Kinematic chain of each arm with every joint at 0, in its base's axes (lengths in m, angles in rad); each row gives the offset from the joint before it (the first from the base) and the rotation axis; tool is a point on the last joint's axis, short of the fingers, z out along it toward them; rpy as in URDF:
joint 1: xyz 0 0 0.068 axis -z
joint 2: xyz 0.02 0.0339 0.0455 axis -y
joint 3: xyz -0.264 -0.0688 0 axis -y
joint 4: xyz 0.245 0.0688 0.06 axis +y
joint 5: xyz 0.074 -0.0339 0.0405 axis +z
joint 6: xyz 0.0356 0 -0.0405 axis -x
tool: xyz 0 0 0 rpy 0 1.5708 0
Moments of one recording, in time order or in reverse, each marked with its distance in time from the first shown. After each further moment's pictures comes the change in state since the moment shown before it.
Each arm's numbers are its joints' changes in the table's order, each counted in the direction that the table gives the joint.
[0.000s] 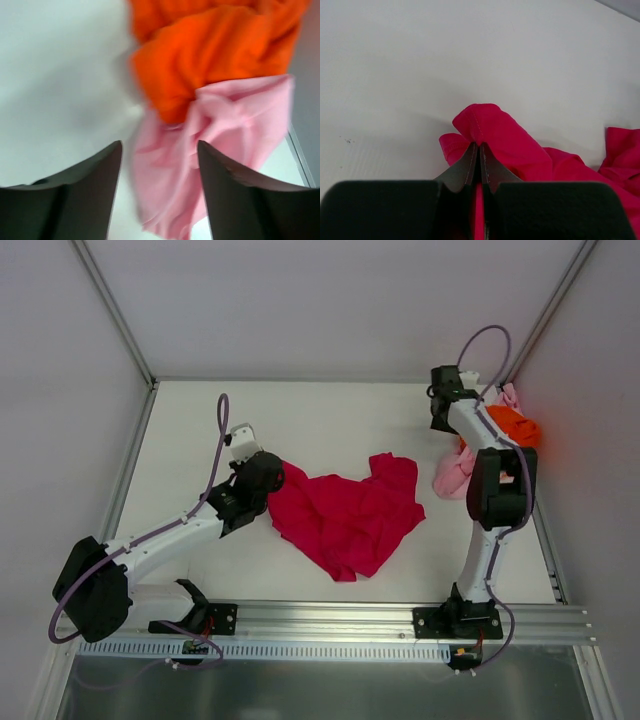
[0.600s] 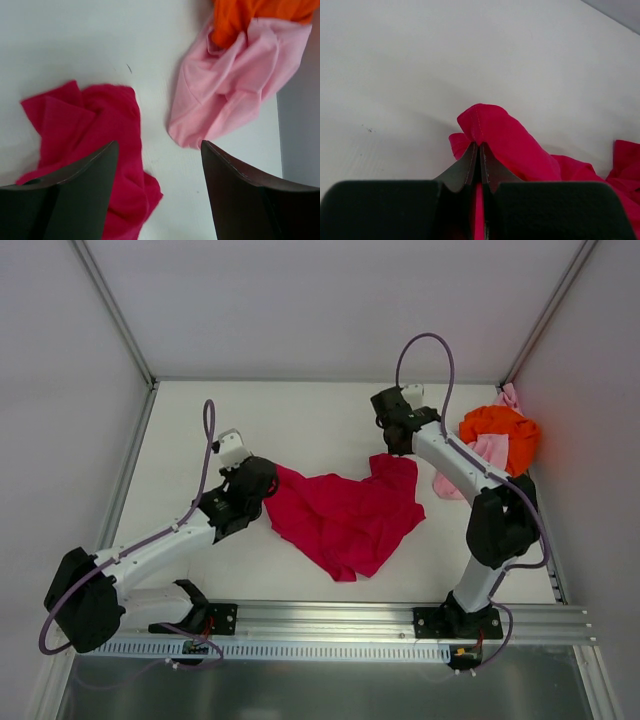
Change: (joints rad) left arm -0.001 0.060 -0.036 0.055 0.058 0.066; right arm -0.417 0.242 -0.137 0.137 -0.116 0.021
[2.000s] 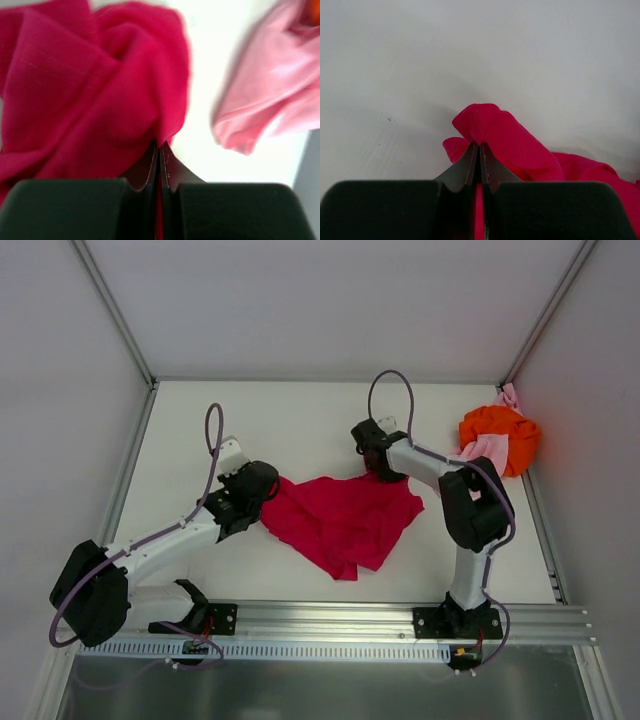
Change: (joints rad) left arm -0.026 -0.012 -0.042 0.046 0.037 0.057; right arm -0.052 -0.164 -0.218 -0.115 0.089 0.024
